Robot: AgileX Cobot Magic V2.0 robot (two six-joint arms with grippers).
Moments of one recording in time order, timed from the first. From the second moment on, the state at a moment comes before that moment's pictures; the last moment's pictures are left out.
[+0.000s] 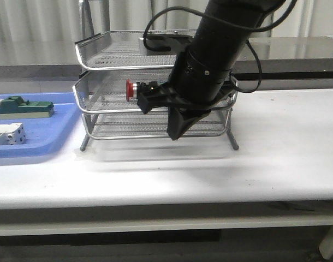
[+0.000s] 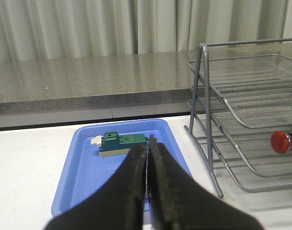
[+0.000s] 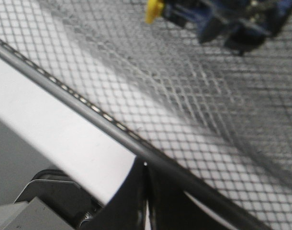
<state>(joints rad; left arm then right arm) -0.01 0.28 -0.29 -0.44 0.14 0.46 0.55 1.94 -1.38 0.16 0.55 -0.16</state>
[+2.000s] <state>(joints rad) -0.01 0.28 -0.29 -0.44 0.14 0.46 0.11 0.60 -0.53 0.14 0.32 -0.15</state>
